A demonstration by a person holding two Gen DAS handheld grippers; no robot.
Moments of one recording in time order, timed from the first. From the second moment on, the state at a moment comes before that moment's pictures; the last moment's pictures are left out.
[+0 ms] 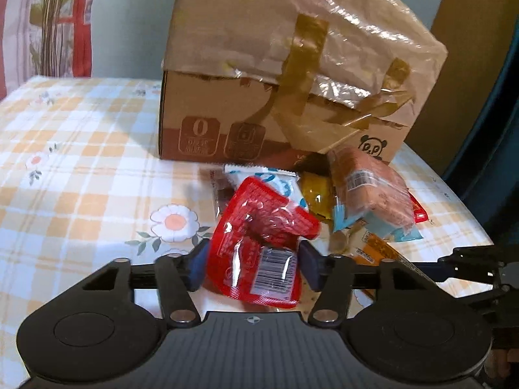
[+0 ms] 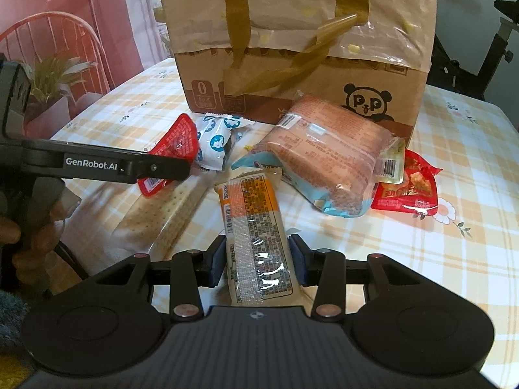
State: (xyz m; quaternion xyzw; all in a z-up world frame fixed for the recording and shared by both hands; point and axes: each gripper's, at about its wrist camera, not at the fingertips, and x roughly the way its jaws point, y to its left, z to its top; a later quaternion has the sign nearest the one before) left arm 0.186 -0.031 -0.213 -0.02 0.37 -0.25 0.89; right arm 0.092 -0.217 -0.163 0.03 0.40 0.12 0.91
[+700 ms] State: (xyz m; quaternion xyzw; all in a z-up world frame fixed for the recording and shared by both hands) left arm 0.153 -0.017 -0.188 -0.03 0.32 -0.26 0.91; right arm 0.099 -0.214 -0.161 0.03 0.41 0.12 0.90
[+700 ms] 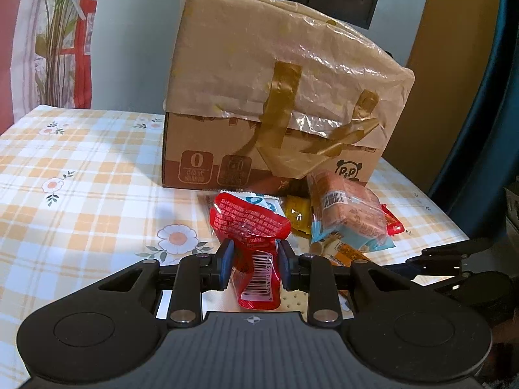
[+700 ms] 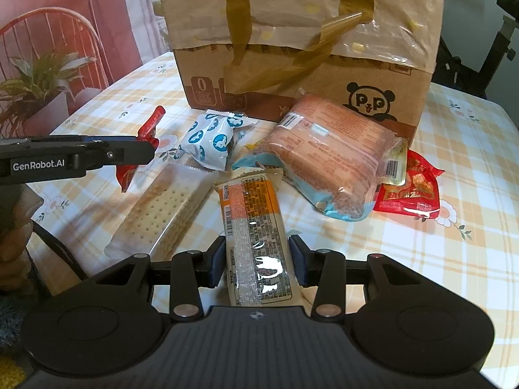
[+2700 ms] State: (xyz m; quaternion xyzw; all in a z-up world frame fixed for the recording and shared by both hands) left arm 0.298 -0.076 -0.031 0.01 0.22 -0.23 0.95; right arm 0.227 -0.287 -0.010 0.07 0.14 0.08 0.98
